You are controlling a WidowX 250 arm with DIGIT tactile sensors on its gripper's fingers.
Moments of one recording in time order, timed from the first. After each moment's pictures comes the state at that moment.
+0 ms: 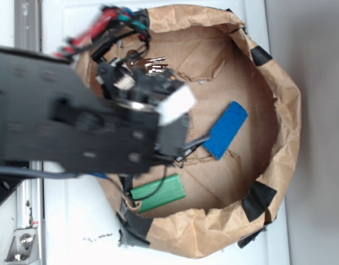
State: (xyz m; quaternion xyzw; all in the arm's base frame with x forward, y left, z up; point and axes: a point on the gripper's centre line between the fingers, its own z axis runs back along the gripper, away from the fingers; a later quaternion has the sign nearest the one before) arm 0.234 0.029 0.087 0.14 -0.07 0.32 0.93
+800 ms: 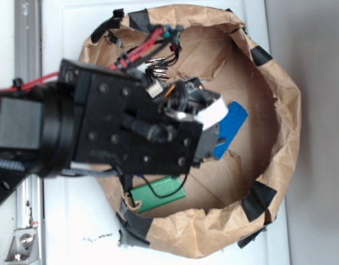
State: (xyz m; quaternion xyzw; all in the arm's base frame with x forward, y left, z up) arm 0.247 0.037 0.074 0.15 -0.06 0.31 0.94
